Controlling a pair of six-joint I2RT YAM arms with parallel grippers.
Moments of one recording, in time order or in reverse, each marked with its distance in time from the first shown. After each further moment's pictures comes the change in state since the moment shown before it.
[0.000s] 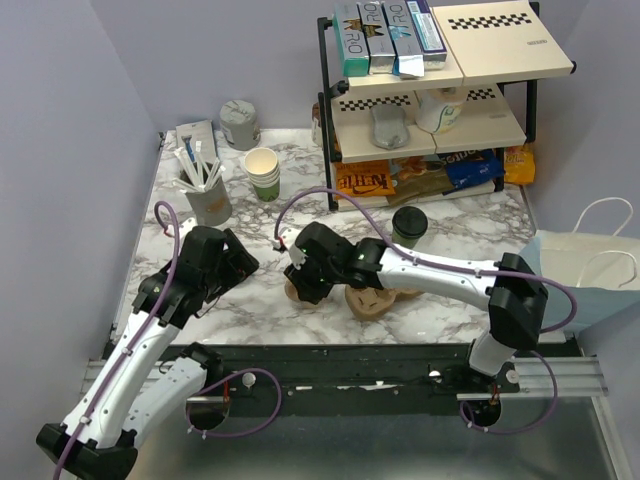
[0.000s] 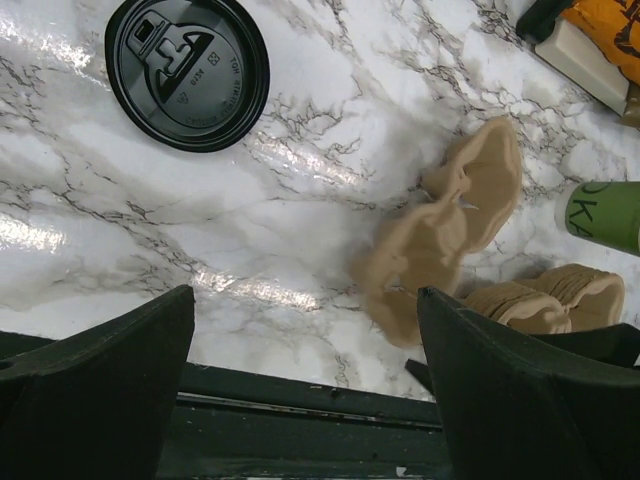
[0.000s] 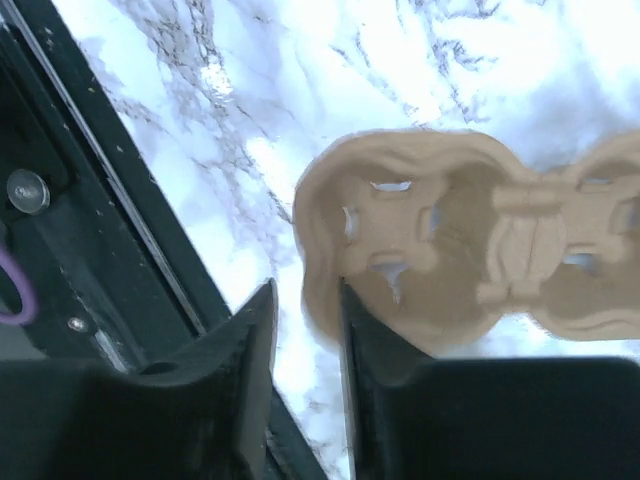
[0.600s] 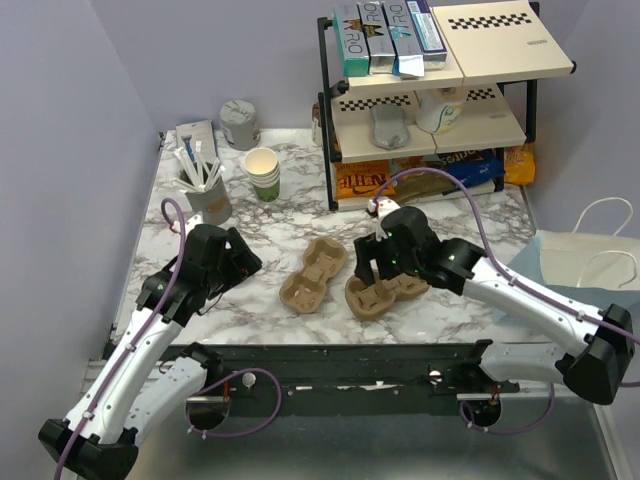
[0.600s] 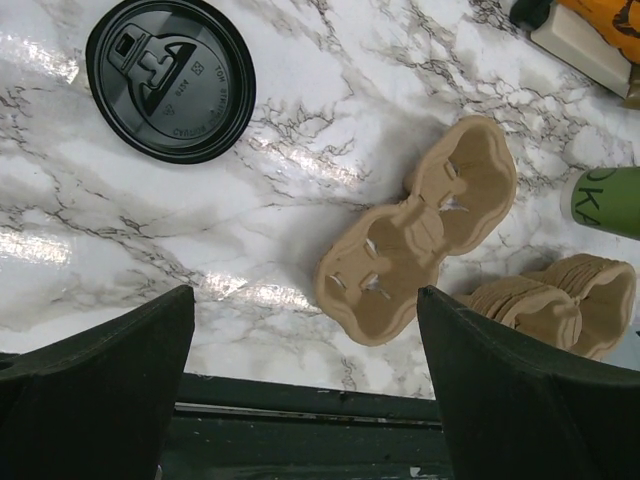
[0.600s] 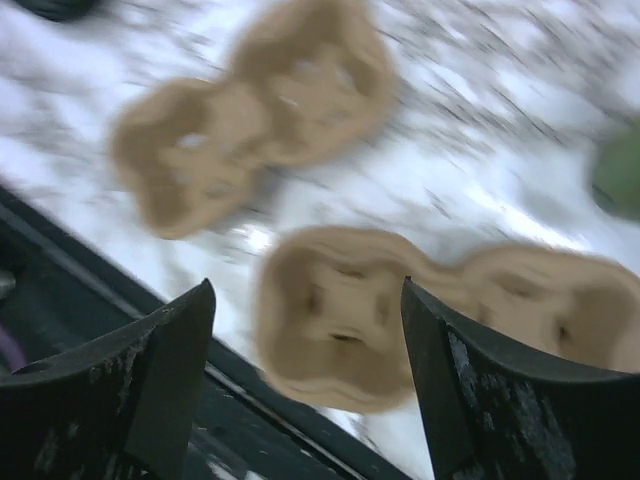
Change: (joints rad) left arm 0.005 0.015 -0.005 0.034 0.015 0.060; right arm -0.190 -0.459 -0.250 -0.078 0.171 0.232
